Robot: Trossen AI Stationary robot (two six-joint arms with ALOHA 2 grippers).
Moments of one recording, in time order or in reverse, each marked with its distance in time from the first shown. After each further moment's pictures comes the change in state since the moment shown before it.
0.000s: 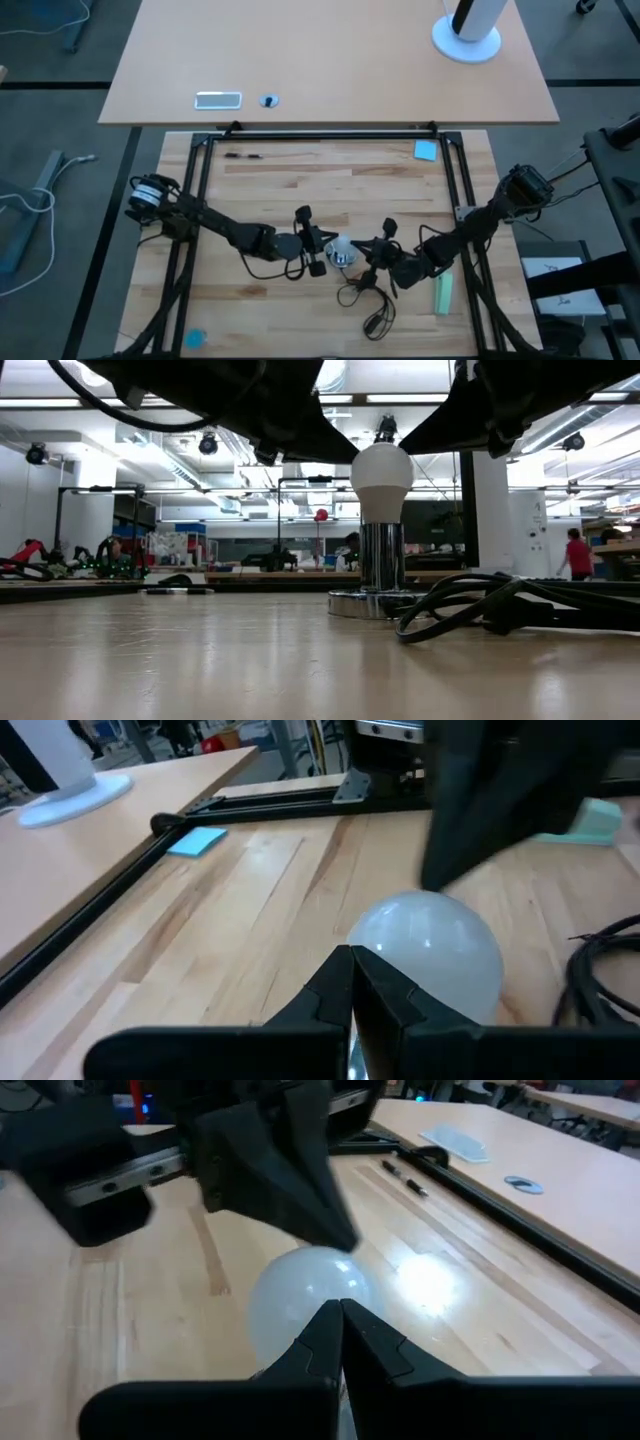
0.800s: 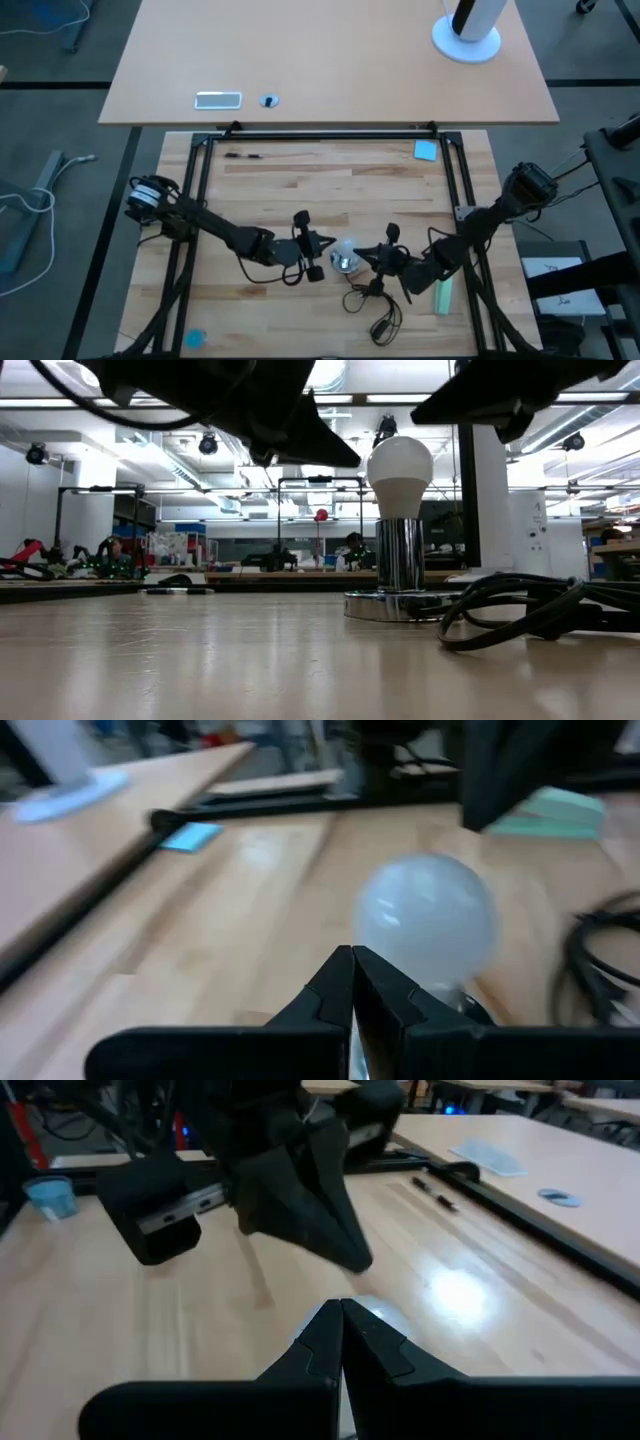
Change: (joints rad) left arm -0.023 -0.012 0.000 -0.030 -0.052 -0.024; right arm 0.079 -0.058 0.004 -0.001 -0.014 0.004
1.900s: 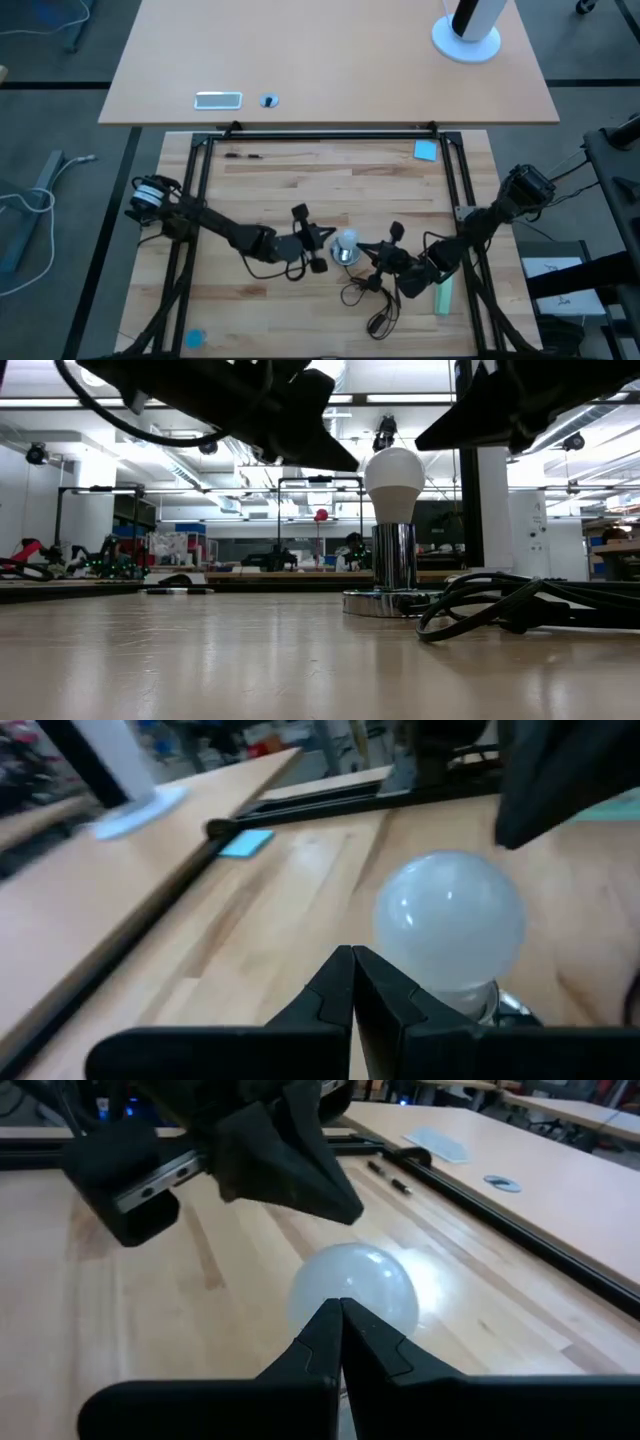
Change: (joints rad) left arm 0.020 0.018 0.000 0.031 -0.106 0.098; right arm 0.007 0.039 -0.004 -0.078 0.114 0.074
